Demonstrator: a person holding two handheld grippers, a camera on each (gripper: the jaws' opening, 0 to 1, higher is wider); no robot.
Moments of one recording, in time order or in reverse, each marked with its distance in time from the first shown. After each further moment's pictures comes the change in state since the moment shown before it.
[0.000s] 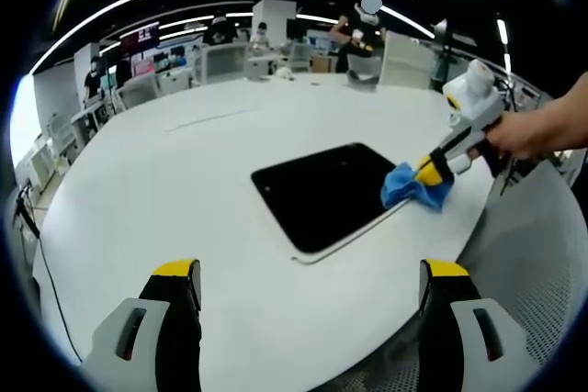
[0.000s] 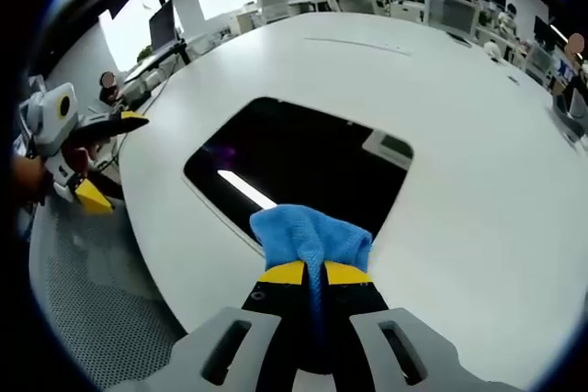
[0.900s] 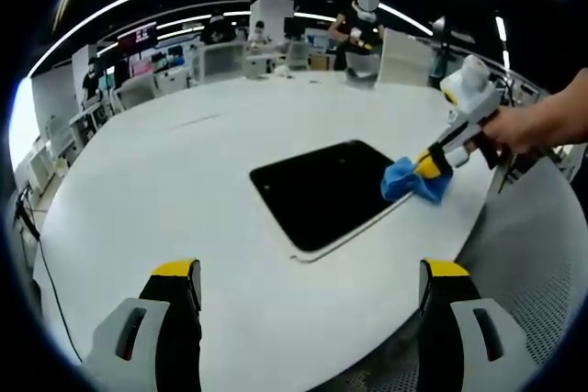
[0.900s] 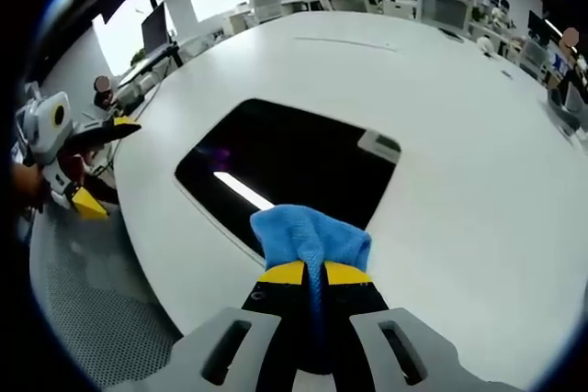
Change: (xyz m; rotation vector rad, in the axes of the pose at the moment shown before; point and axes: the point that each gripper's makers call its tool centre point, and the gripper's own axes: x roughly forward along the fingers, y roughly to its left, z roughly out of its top) left arm 0.001 -0.001 -0.001 0.010 0.008 -0.003; right arm -0.001 -0.010 0.001 0.025 0.003 -0.020
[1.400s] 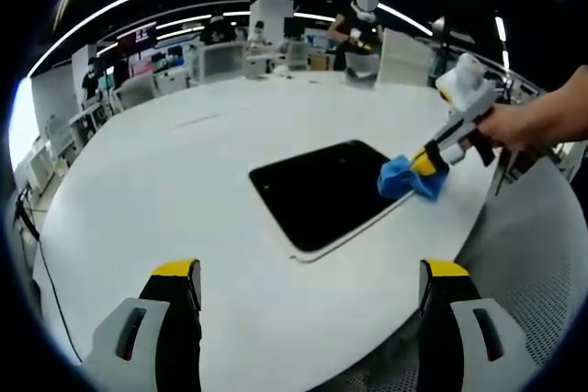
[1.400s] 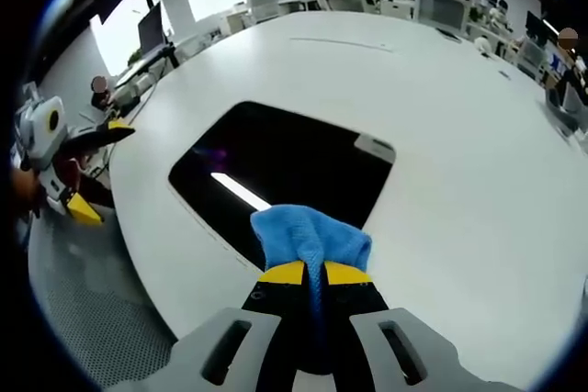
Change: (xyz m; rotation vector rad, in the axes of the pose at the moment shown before) left arm 0.000 -0.001 0.000 0.000 -0.001 -0.002; right arm 0.004 -0.007 0.006 0.003 0.003 -0.013
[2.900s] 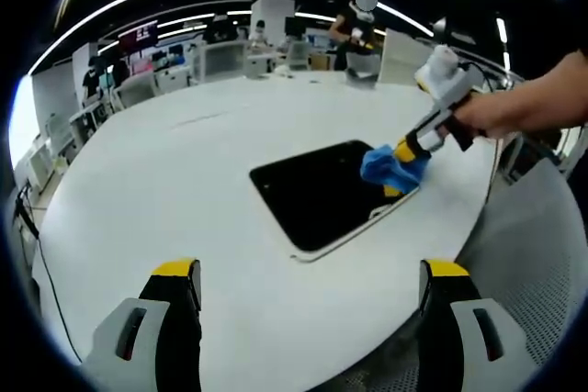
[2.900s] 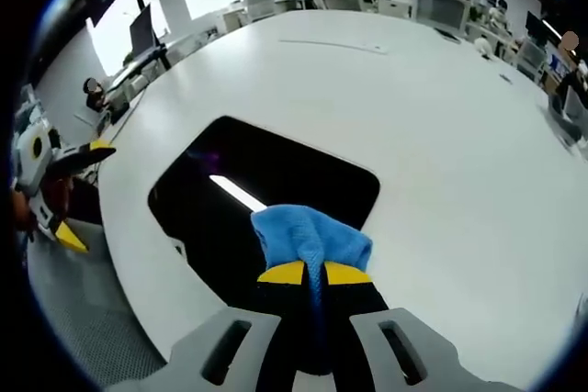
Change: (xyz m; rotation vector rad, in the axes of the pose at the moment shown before) left arm 0.001 0.001 -0.001 -0.007 0.002 -0.001; right arm 0.018 -0.022 0.030 0.000 0.012 -0.013
